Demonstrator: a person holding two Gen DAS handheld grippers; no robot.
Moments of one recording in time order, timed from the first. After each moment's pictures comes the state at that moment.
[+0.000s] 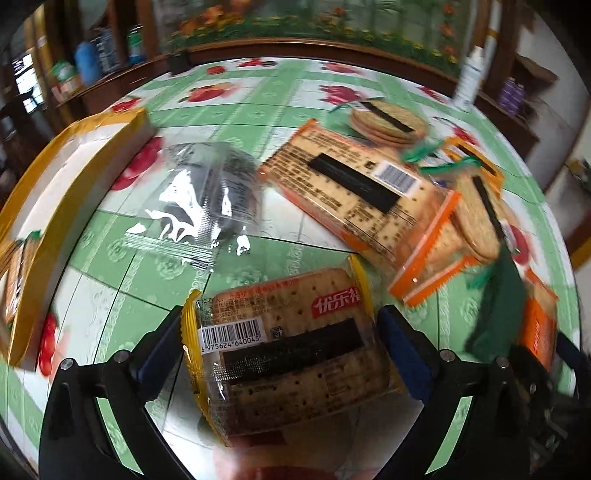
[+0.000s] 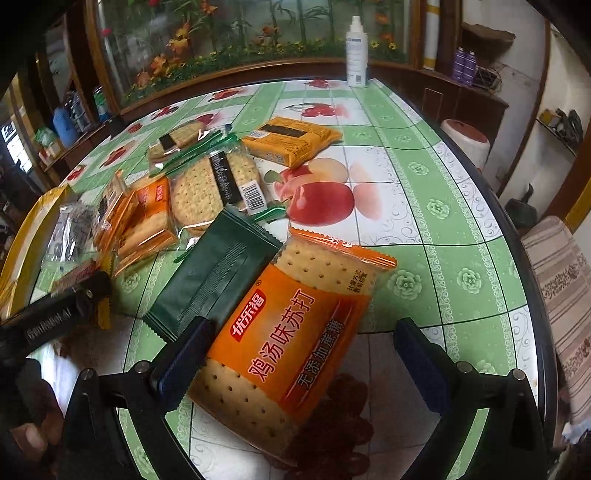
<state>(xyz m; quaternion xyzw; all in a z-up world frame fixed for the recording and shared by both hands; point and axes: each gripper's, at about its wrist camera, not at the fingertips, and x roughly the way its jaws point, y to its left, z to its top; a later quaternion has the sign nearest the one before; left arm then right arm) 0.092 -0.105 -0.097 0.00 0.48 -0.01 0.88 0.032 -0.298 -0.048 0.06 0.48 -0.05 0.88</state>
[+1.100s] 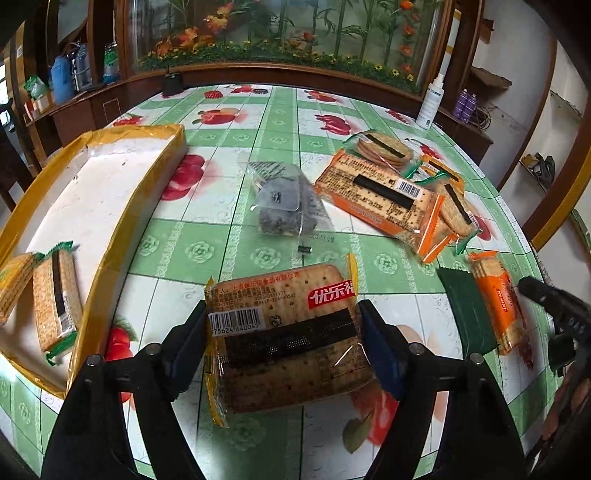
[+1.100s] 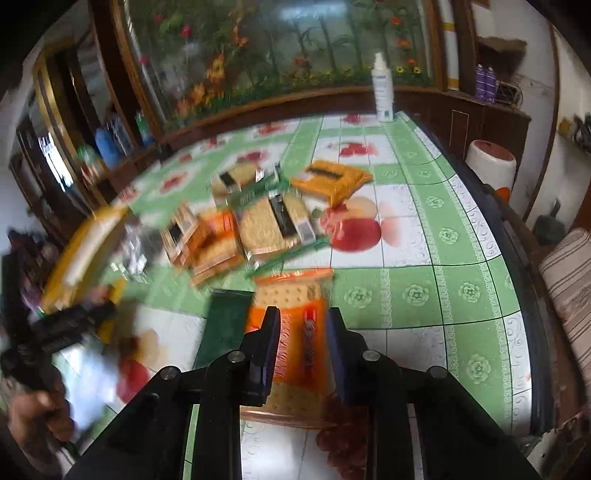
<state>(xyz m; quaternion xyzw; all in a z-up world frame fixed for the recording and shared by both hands) 0.057 -0.018 -0.071 -0.02 0.44 -0.10 0.89 -0.001 -0.290 -0.007 0.08 0.43 0.02 0.90</state>
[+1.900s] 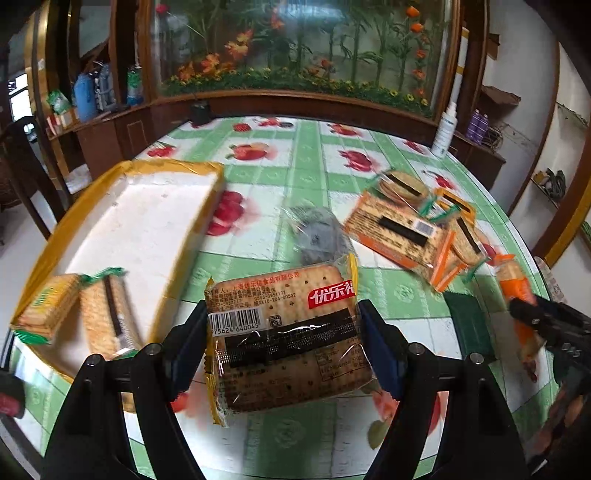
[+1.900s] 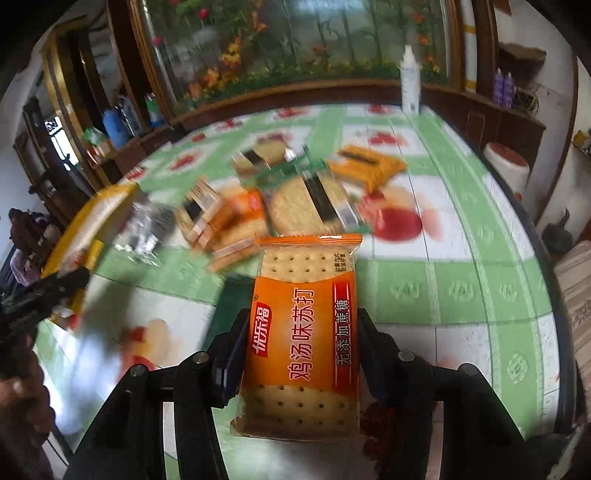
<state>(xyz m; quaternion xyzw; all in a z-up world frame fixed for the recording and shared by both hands) 0.046 0.008 -0.038 -0.01 0.39 -0.05 0.92 0.005 -0.258 -0.014 0.08 0.42 0.04 0.90</state>
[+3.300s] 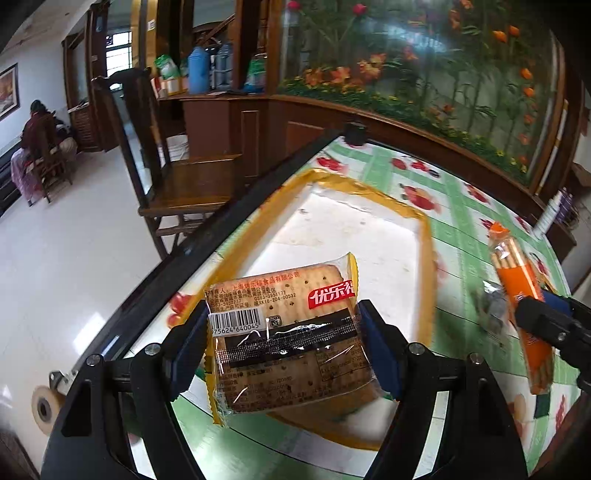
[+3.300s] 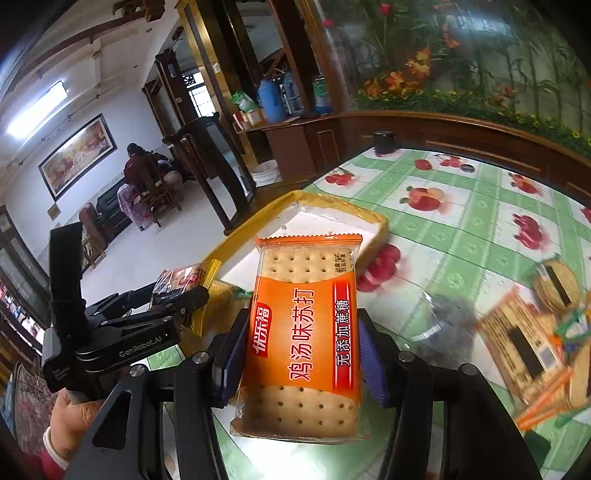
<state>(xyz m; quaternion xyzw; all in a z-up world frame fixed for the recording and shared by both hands) 0.059 0.187 -0.035 -0.09 0.37 0.12 0.92 0.084 -0.001 0.045 0.02 0.39 0.32 0.86</state>
